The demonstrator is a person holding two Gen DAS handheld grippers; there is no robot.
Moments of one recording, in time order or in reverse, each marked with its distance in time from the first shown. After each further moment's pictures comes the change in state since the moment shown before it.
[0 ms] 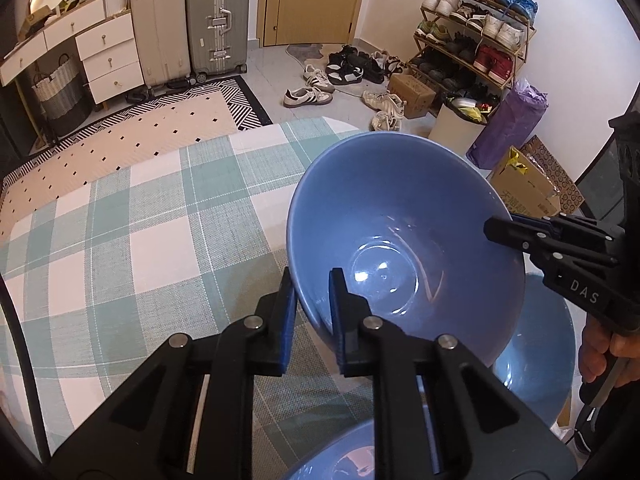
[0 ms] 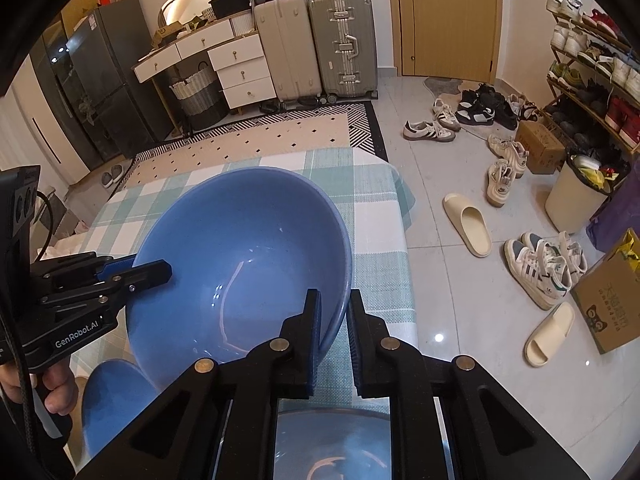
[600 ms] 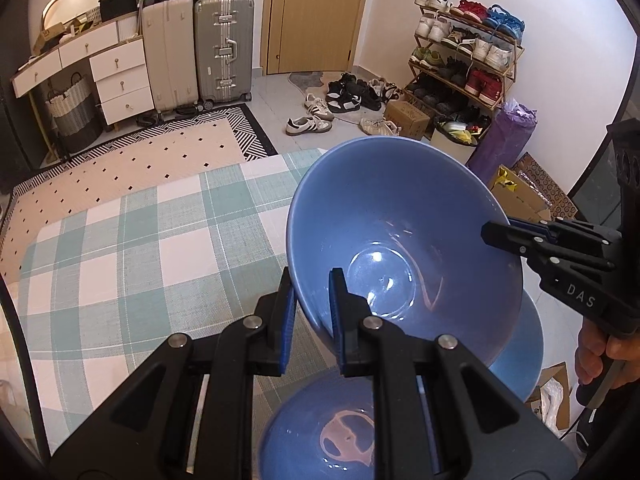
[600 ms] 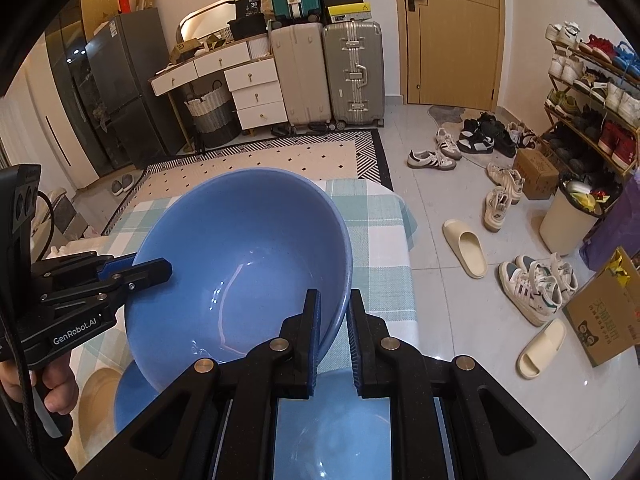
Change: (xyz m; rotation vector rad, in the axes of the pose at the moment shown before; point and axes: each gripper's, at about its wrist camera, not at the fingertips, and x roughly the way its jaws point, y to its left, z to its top) left arm -0.098 -0.022 -0.022 0.005 -0.107 0.012; right arm -0.075 0.027 -0.015 -0.042 -0.094 0.002
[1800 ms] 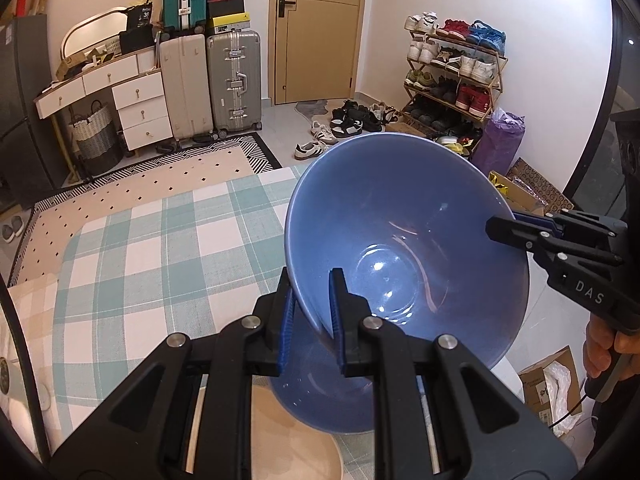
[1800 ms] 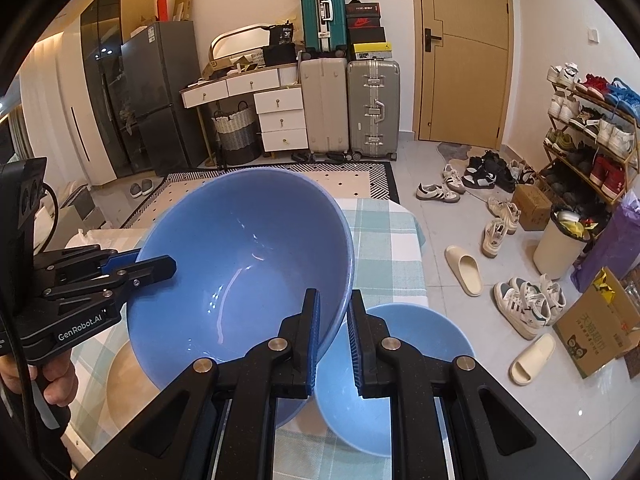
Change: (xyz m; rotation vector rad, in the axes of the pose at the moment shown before) left arm -0.195 -0.066 -0.102 0.034 -0.109 0.061; right arm -0.126 0.073 -0.072 -0.071 -0.115 0.010
